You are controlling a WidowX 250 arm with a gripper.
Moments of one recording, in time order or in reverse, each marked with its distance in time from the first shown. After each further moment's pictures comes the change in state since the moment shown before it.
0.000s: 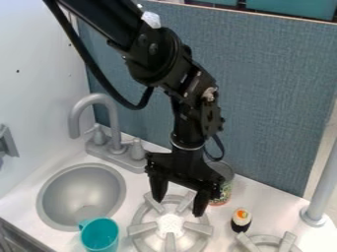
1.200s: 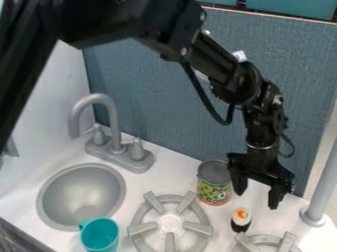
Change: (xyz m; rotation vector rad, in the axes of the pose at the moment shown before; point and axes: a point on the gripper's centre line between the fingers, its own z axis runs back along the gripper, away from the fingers) arm 0.097 -0.097 -0.047 -0.201 -0.031 -0.273
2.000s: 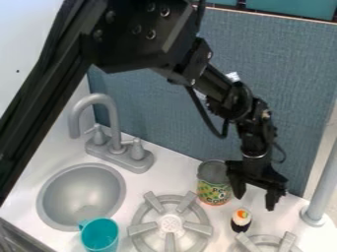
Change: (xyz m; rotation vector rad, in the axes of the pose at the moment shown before) arm 0.023 0.027 -0.040 -0.017 -0.042 0.054
